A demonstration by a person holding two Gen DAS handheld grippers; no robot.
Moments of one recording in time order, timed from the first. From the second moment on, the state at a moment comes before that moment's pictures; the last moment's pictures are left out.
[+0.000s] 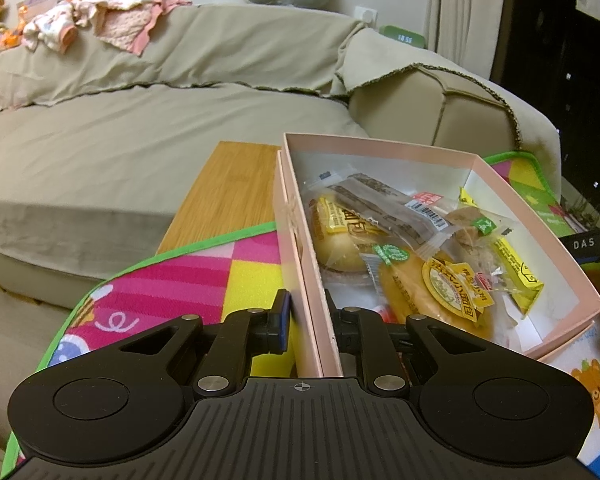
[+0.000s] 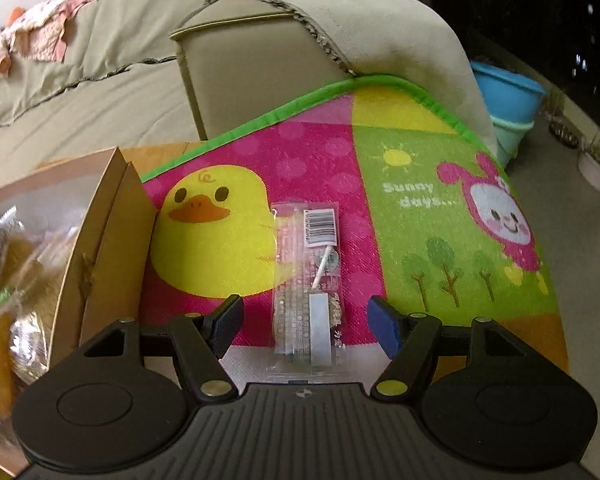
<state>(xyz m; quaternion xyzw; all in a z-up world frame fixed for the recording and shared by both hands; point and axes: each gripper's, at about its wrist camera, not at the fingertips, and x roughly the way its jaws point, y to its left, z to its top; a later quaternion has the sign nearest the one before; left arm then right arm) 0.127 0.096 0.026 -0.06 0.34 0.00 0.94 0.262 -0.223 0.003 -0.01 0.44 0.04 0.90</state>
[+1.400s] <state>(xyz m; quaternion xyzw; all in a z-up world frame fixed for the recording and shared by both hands) 0.124 0.095 0.027 -0.05 0.35 0.00 0.94 0.073 -0.189 0.175 -0.03 0.29 0.23 0.93</state>
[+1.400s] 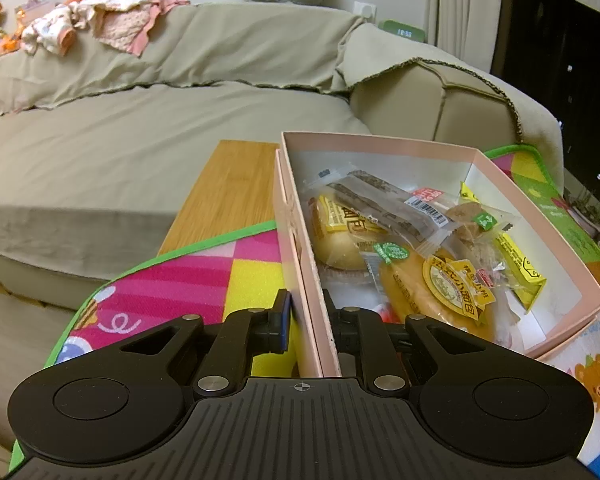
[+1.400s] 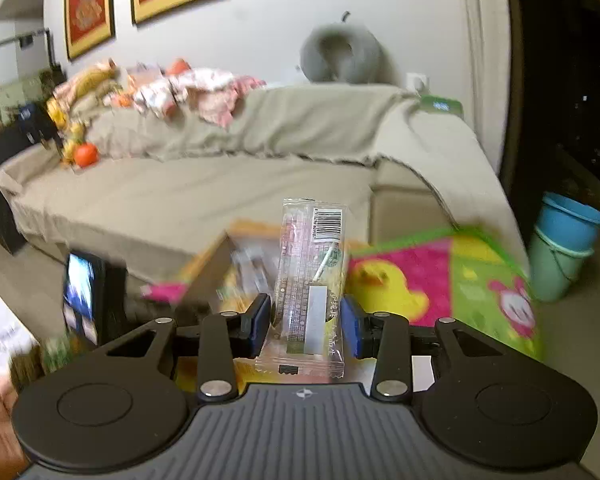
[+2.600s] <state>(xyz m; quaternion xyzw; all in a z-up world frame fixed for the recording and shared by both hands) 0.158 0.059 0.026 -0.02 0.35 0.01 0.94 0.112 -0.162 0.047 -0.13 0.36 0.20 0.90</state>
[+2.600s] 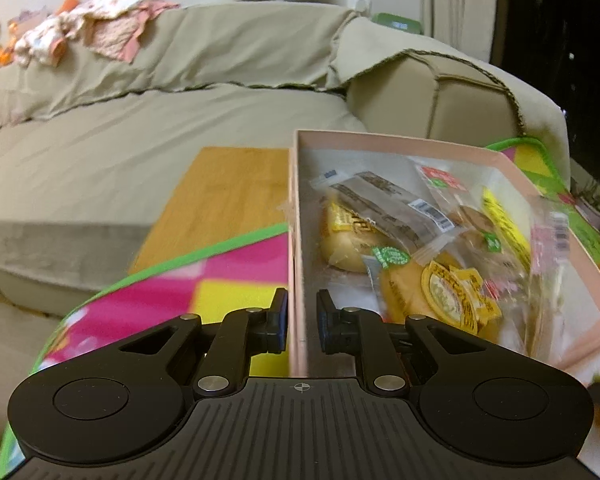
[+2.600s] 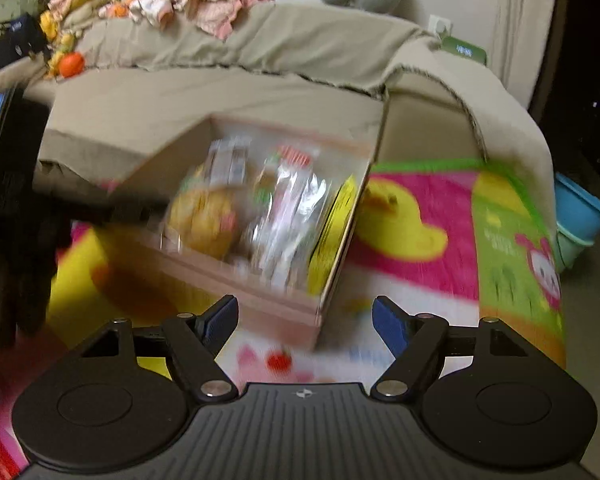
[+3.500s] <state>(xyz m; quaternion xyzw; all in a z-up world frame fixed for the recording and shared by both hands) 0.011 0.012 0.019 0.05 0.29 0.00 0.96 0.055 -0.184 -0.008 -0.07 0.35 0.09 0.93</state>
